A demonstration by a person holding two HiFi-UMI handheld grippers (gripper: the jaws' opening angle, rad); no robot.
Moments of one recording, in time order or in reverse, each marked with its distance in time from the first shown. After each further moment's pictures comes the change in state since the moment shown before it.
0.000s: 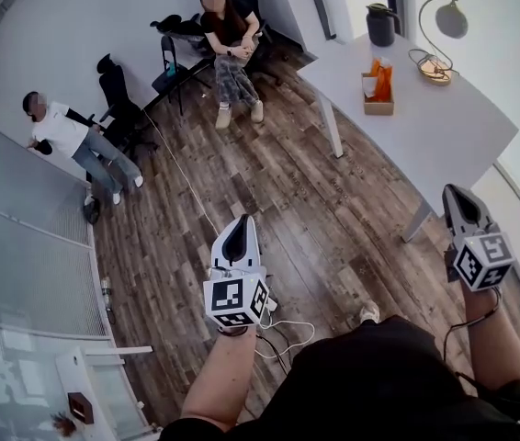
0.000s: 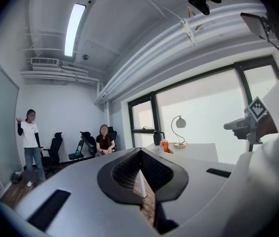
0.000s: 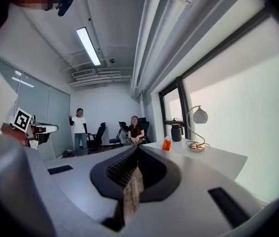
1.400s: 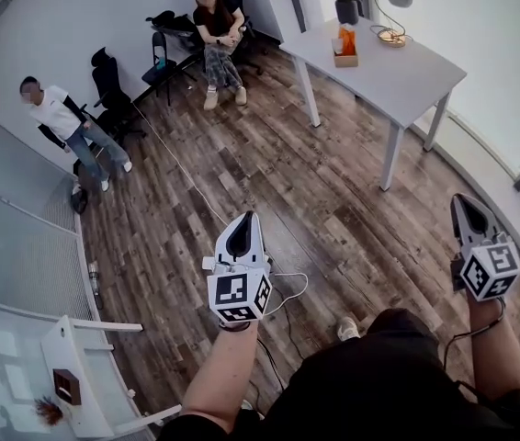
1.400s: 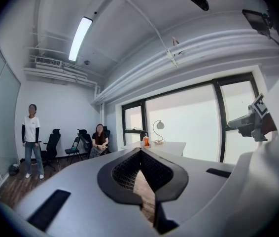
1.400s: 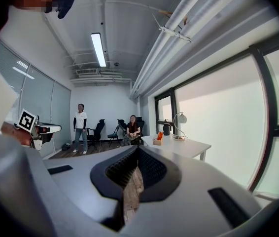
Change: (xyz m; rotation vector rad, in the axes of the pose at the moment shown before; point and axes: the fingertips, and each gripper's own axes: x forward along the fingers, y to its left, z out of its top) left arm -0.360 -0.043 -0.048 -0.041 -0.033 -0.108; right arm -0.383 0.177 -0.067 -0.045 -0.002 -0.122
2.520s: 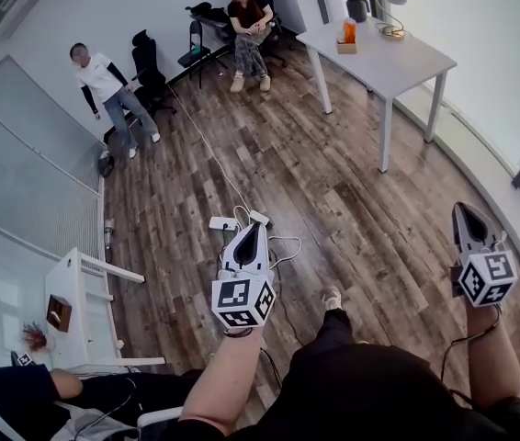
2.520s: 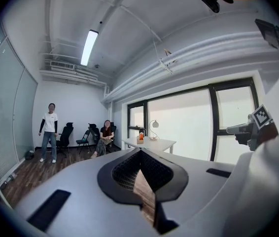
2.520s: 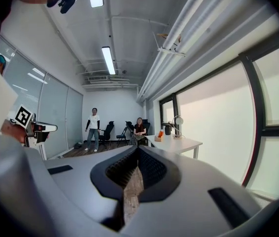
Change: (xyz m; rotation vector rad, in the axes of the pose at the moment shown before) left arm -0.268 -0.203 -0.017 -0.069 0.039 0.106; right arm -0.277 -0.046 -0.053 -0.020 -0.026 0.096
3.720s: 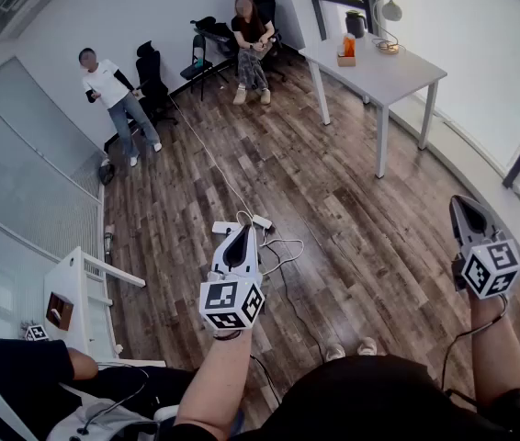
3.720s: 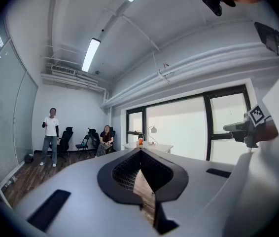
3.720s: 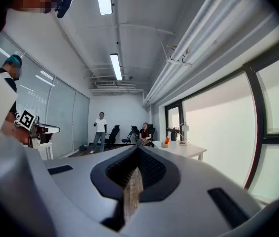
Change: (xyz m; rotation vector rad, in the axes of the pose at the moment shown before) left arm -0.122 0.036 0.033 0.004 -0.049 -0.036; right arm -0.088 0.086 0.044 -0.024 -0.049 0.043
